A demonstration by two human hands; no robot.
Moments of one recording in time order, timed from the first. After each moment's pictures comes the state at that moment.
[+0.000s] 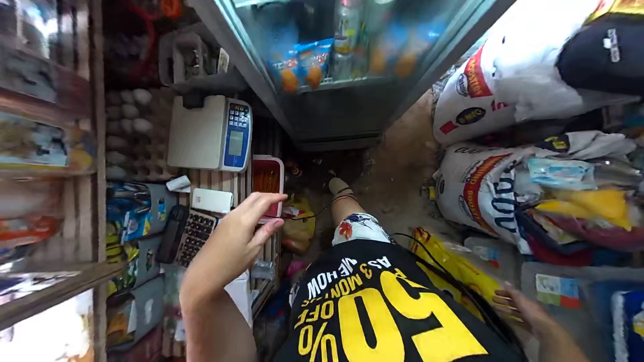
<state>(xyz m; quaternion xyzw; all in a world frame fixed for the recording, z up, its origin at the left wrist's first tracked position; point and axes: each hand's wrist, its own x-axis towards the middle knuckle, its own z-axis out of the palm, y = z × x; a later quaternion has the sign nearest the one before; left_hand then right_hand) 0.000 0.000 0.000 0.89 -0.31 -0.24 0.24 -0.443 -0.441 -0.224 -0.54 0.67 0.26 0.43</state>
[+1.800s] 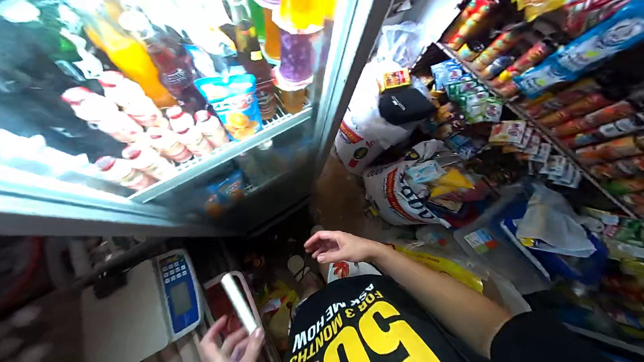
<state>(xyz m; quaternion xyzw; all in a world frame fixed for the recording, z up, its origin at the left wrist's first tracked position) 0.033 -0.005 -0.073 0.81 0.02 -0.30 0.50 -0.046 -0.339 -0.136 -0.62 0.10 0.15 0.76</state>
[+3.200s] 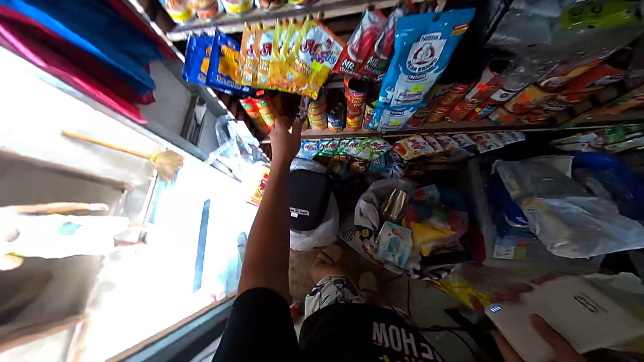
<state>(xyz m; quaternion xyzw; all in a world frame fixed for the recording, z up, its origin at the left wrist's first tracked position) 0.003 -1.183 -0.103 0.59 -0.68 -0.35 0.25 -0.234 -0.709 -0.116 -0.05 0.42 -0.77 0.49</state>
